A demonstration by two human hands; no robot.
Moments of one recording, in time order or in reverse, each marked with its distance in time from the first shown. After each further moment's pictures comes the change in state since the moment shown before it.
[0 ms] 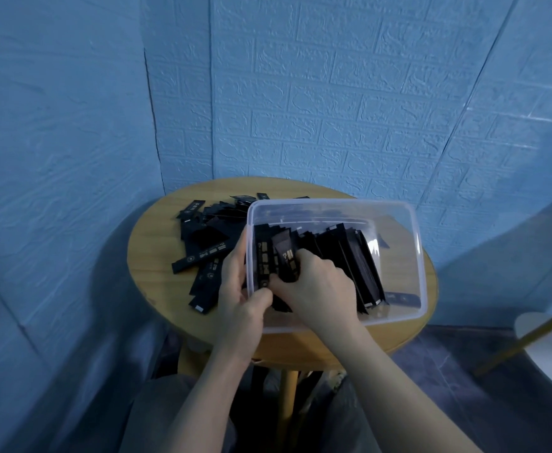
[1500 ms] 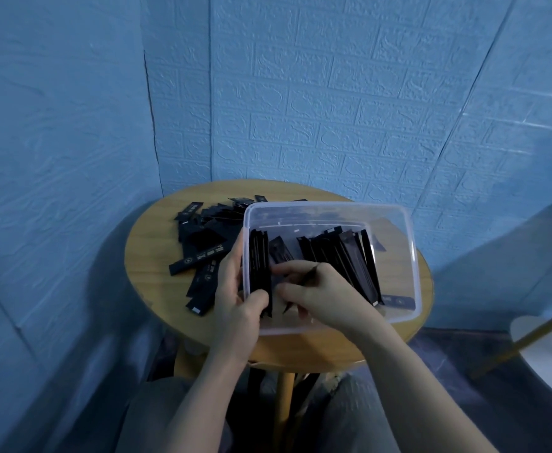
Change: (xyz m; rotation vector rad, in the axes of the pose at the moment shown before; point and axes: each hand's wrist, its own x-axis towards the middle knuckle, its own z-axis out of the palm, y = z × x) left_hand 0.000 0.000 0.000 0.027 0.019 0.033; right_hand 0.003 0.021 -0.017 0.654 -0.387 0.019
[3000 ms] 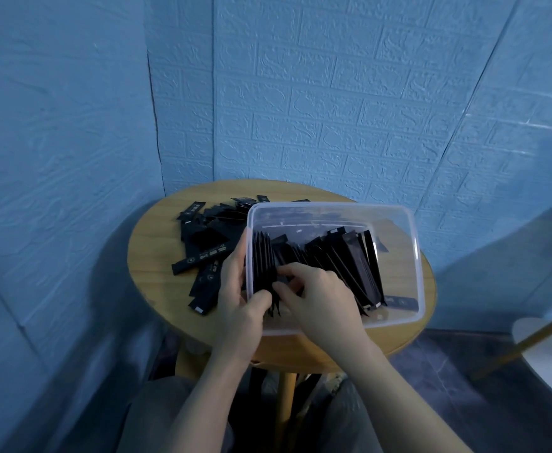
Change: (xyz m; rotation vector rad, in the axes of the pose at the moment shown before) left_hand -0.001 0.001 -0.001 0.021 0.009 -0.014; right_hand -0.010 -0.004 0.022 -0.566 0.289 -0.166
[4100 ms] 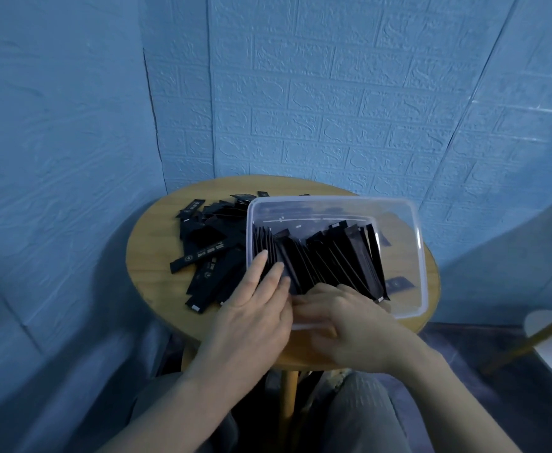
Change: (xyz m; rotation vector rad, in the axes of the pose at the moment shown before) left_hand -0.013 0.019 -0.008 1.795 -0.441 0.867; right_hand -0.018 0.041 -0.032 -0.117 -0.411 -0.420
